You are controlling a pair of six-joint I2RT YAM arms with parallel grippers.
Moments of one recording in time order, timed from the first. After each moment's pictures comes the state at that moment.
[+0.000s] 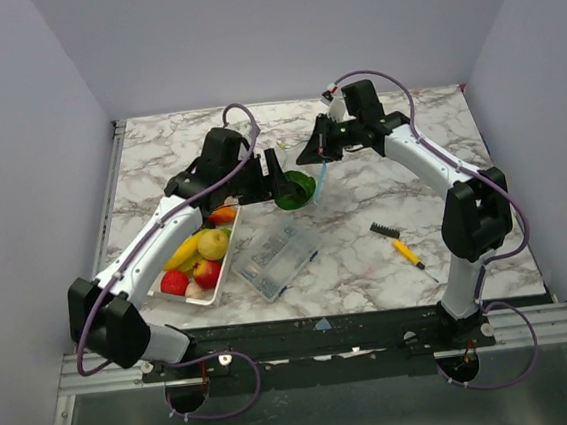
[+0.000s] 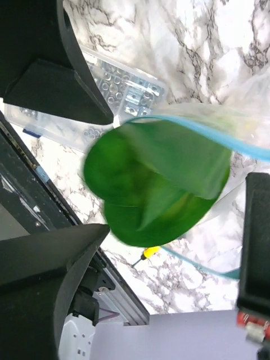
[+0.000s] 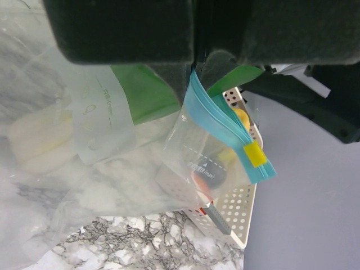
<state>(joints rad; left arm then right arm) -0.52 1.46 1.30 -0.56 0.33 -0.58 0.39 1.87 1.62 -0.45 -0.66 0.62</state>
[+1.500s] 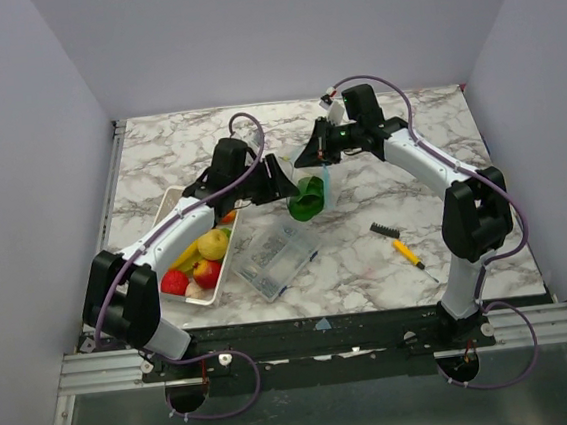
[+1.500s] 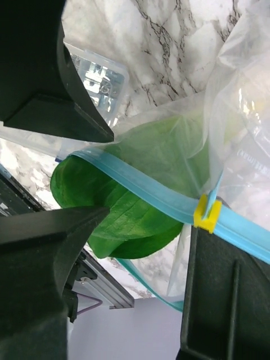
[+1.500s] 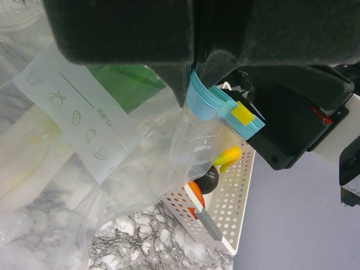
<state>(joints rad) -0.49 1.51 1.10 -0.18 0.41 -0.67 0.39 1.87 1.56 -0.37 -0.71 0.64</state>
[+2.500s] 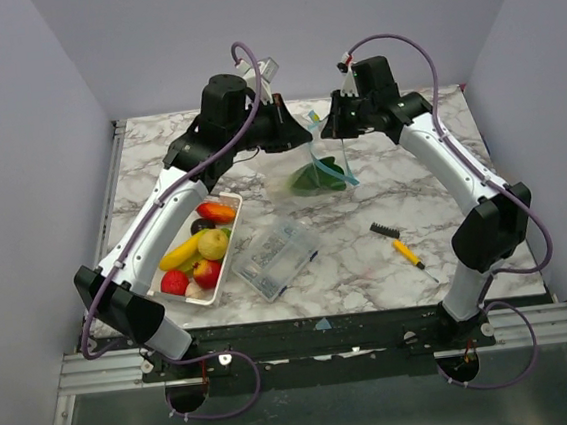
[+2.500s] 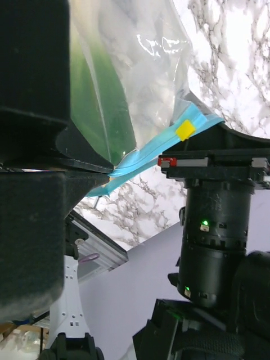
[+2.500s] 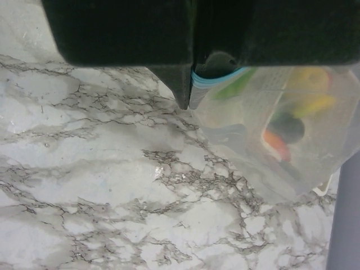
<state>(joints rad) -0.57 1.54 1.72 -0.49 0.41 -0.58 0.40 1.78 1.80 -0.67 -0.20 0.35</state>
